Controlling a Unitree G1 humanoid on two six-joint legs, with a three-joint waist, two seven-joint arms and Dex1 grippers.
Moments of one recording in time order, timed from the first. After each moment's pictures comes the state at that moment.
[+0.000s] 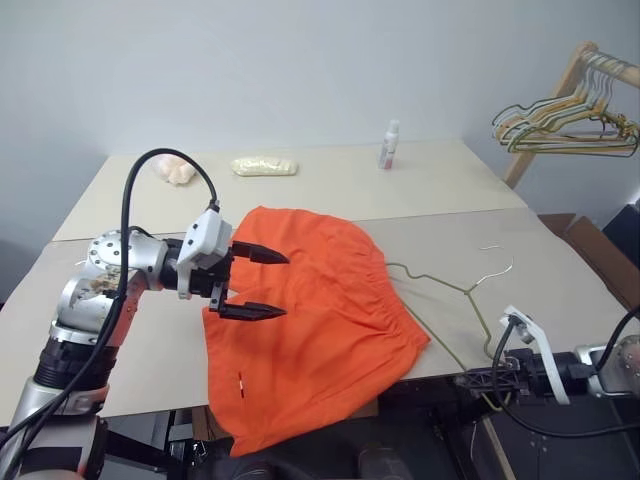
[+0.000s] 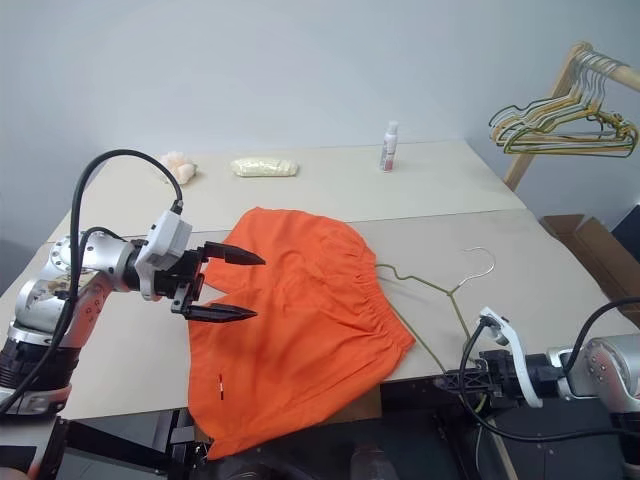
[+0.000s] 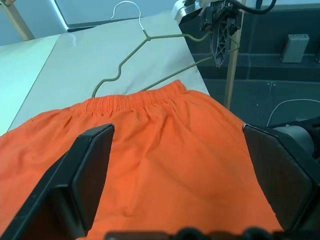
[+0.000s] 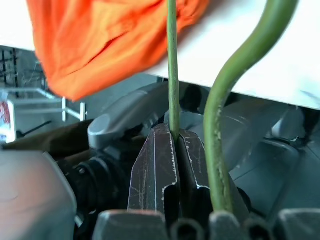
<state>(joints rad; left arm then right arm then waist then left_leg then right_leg) -0.50 0.77 -0.03 -0.12 -0.48 0.39 -1.42 -0.10 -1.01 -0.16 -0.15 0.79 1.53 1.05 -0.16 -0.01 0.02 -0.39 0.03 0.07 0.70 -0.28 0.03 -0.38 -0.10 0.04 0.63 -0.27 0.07</state>
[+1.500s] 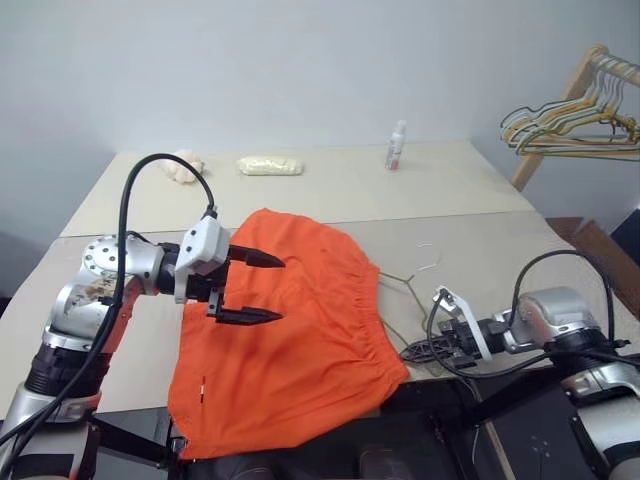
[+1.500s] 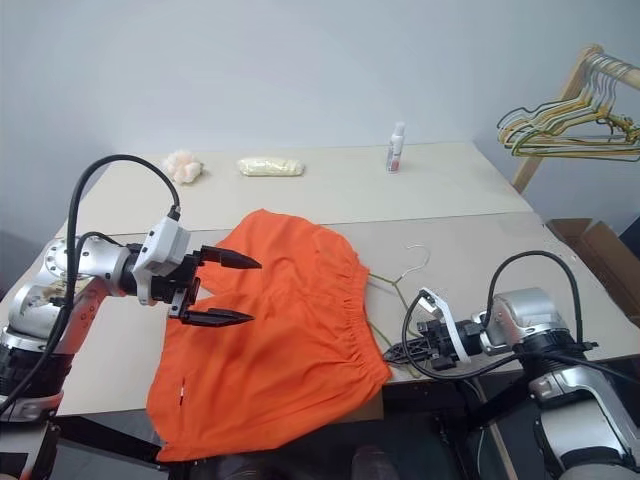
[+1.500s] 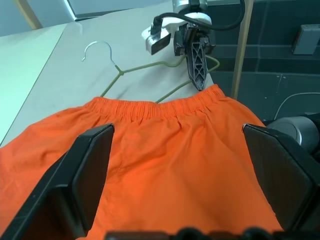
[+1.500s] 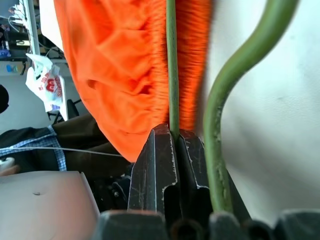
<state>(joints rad) -0.47 0.80 -0.03 -0.15 -0.47 0.37 -1.40 -0.61 -0.76 0.34 0.45 0.65 1.39 1.20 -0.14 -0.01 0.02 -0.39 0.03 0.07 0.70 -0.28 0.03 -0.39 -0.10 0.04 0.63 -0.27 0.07</state>
